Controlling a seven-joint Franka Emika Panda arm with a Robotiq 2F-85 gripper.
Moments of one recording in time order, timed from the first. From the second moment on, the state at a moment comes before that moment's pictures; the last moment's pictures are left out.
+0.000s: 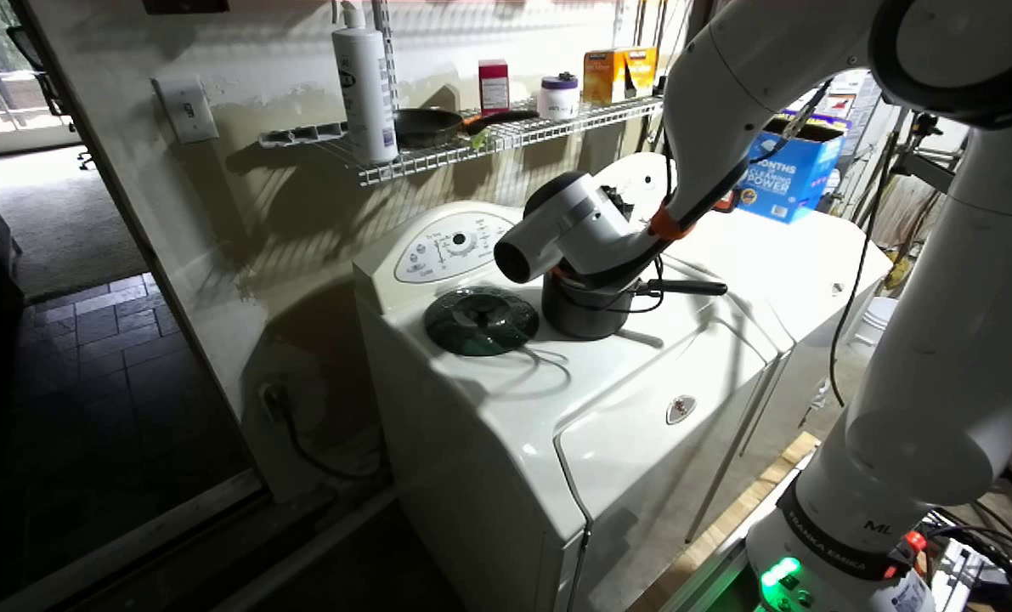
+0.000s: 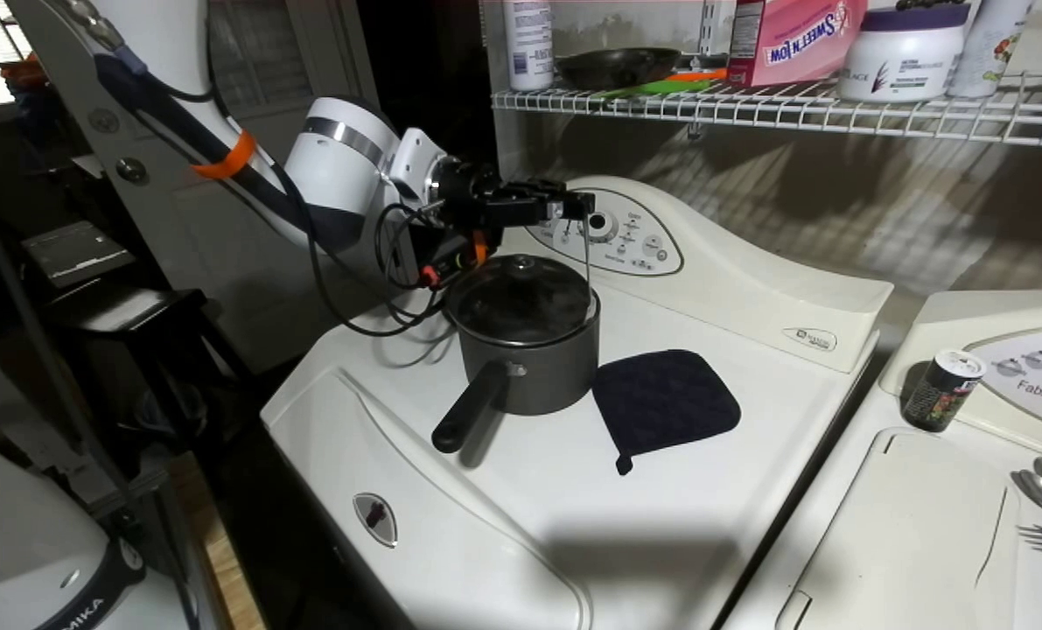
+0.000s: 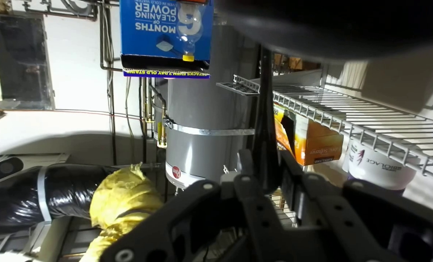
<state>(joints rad) 0.11 0.11 0.11 -2.31 -1.69 1.63 2.36</state>
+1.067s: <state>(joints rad) 0.10 0.14 0.11 -2.27 -1.69 1.63 2.33</state>
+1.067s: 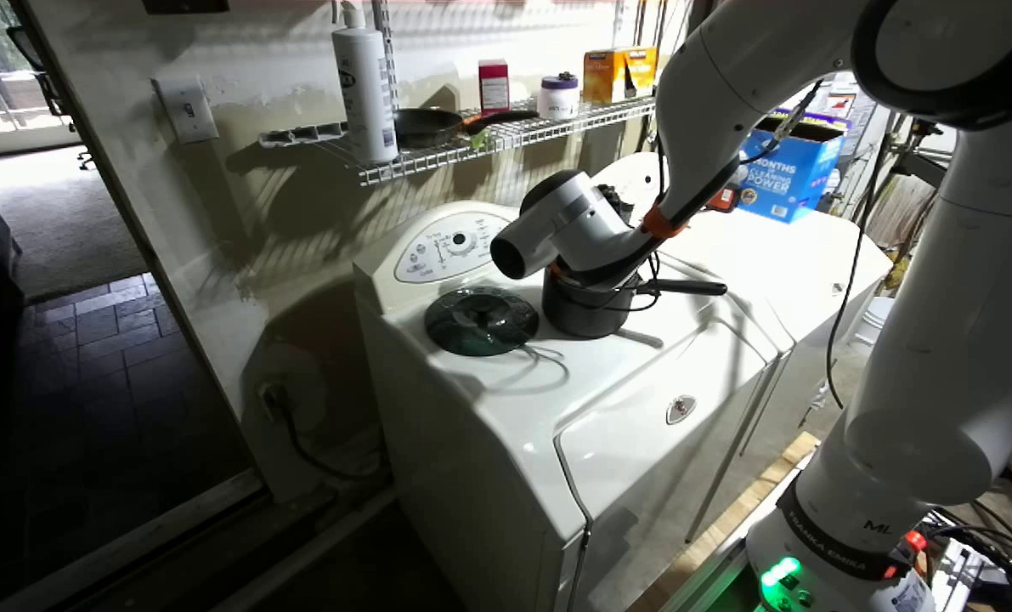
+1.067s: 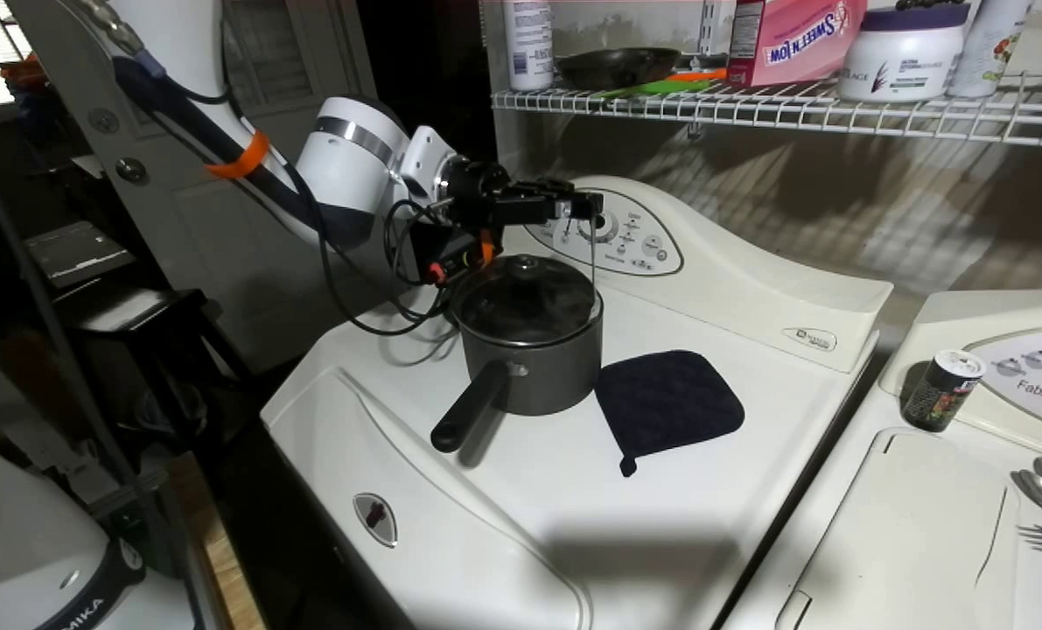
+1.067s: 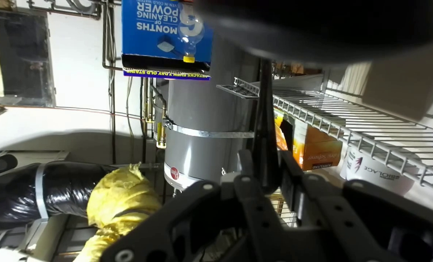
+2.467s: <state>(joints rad) 0.09 0.18 0.11 -2.22 -1.64 1.63 2.25</state>
